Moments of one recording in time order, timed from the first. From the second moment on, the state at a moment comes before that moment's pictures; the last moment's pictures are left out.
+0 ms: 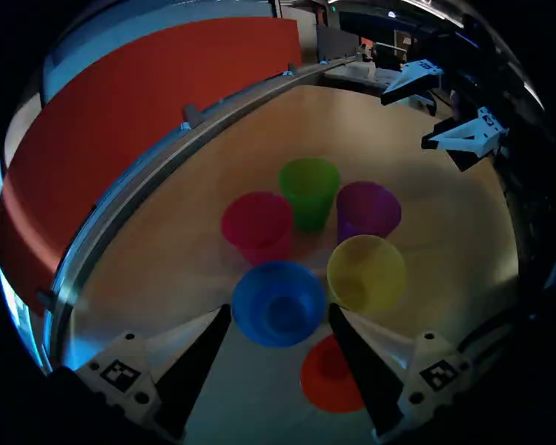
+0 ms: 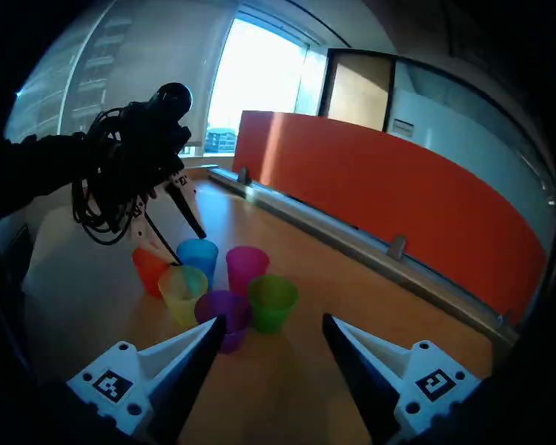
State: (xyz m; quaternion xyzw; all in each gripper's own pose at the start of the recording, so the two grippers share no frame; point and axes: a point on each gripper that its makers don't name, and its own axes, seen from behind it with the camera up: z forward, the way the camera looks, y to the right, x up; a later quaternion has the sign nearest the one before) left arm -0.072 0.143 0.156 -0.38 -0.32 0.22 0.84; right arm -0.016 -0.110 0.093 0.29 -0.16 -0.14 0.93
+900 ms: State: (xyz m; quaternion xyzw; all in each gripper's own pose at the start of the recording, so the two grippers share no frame) left arm -0.088 0.150 0.165 -0.38 -0.33 0.21 0.84; right arm -0.019 -0.109 0.096 0.29 -0.16 -0.14 0.93
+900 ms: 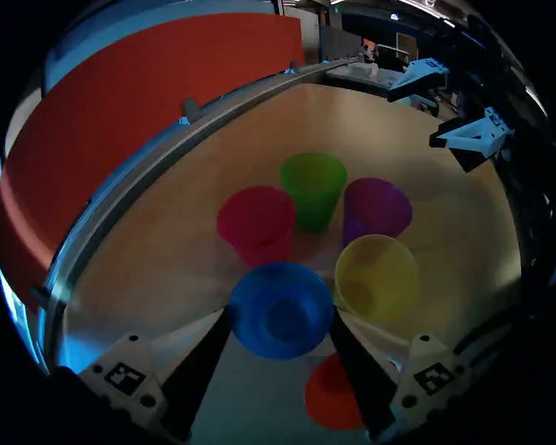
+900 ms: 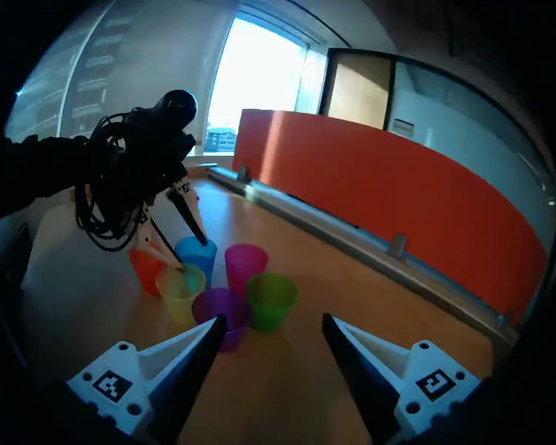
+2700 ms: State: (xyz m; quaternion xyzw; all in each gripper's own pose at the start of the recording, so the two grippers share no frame) left arm 0.012 0.138 0.168 -0.34 -0.17 0.09 0.92; right arm -0.014 -0.132 0.137 0.29 -0.17 -0.11 0.94
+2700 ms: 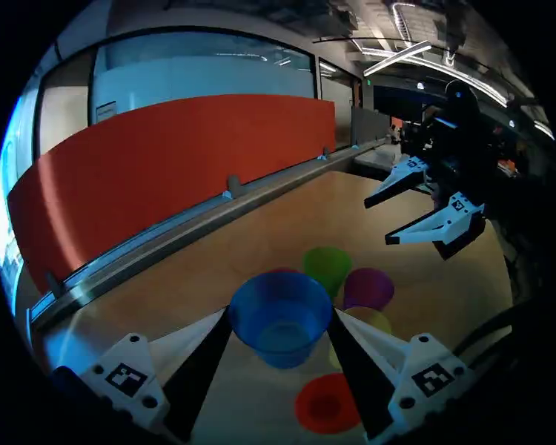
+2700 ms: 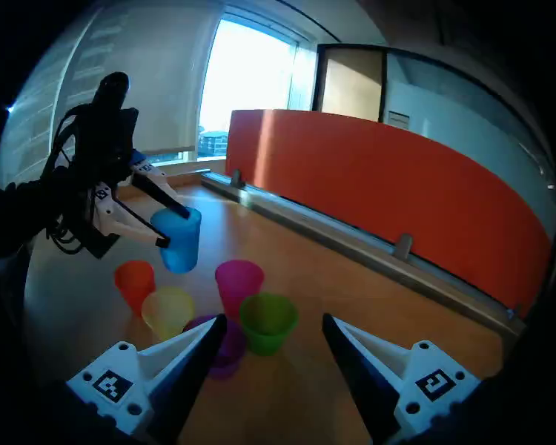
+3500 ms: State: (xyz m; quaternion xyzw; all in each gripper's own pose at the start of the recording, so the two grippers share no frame) left arm 0.080 0.130 0.124 -0.31 -0.05 0.01 0.95; right arm -0.020 -0.145 0.158 0.30 -0.19 -0.13 0.93
